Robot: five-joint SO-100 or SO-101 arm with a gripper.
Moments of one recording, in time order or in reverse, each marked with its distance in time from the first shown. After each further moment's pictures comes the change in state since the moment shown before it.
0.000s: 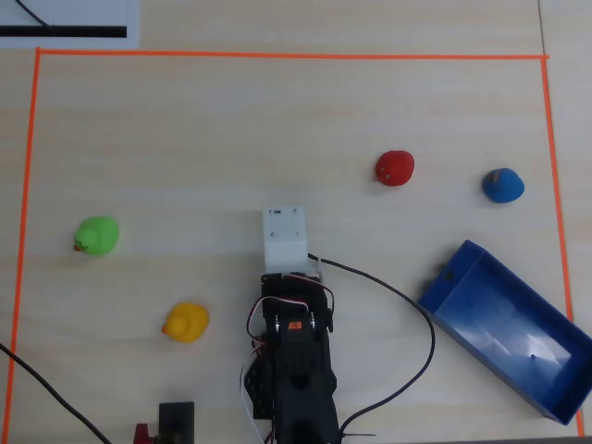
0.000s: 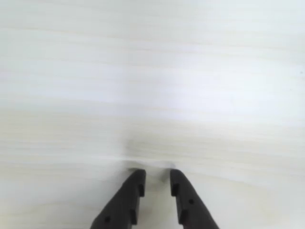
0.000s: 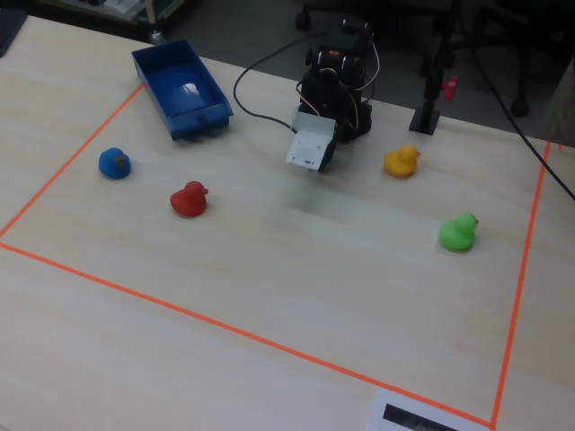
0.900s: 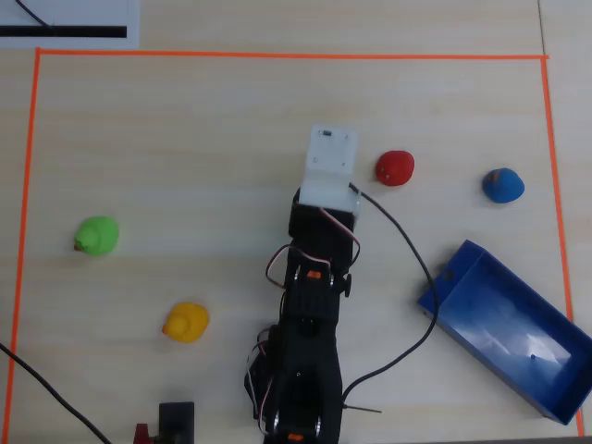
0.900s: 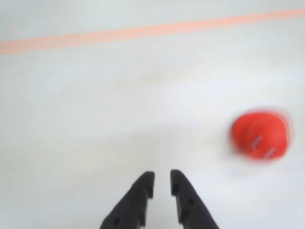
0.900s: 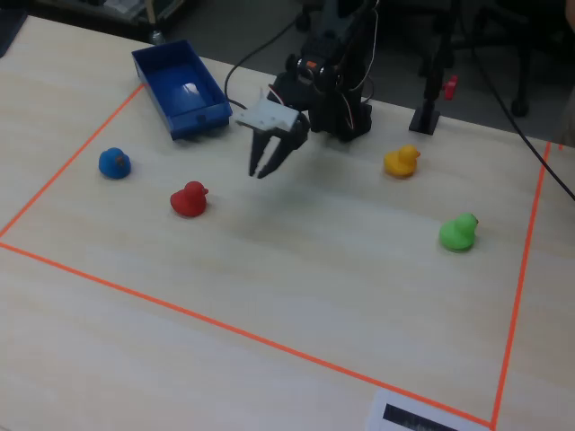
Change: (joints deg) arm 15.1 -51.8 -19.0 -75.2 0.3
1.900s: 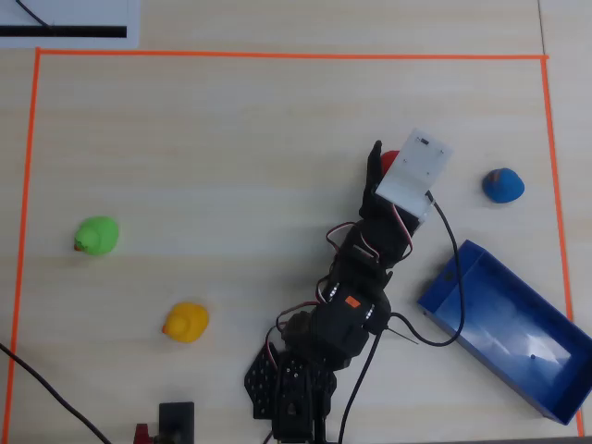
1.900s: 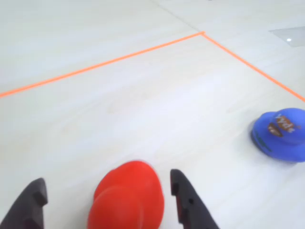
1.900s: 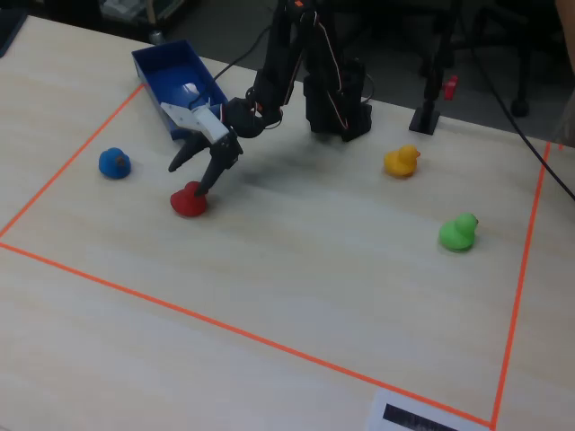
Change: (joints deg) arm 21.4 -53.5 -10.5 -52.3 -4.7
